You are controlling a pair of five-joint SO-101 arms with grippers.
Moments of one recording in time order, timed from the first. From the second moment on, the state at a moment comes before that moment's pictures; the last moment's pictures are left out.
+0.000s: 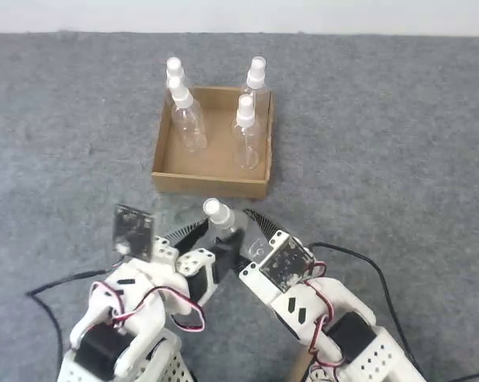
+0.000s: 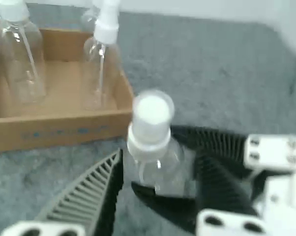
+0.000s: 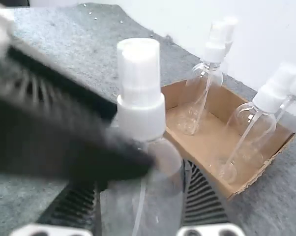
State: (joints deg) left arm 24.6 -103.4 74.9 72.4 22.6; right arm -45.7 -101.9 95.2 32.7 10.2
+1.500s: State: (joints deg) left arm 1.1 -103.4 67.6 68.2 38.0; right arm -45.6 -101.9 95.2 30.1 9.7
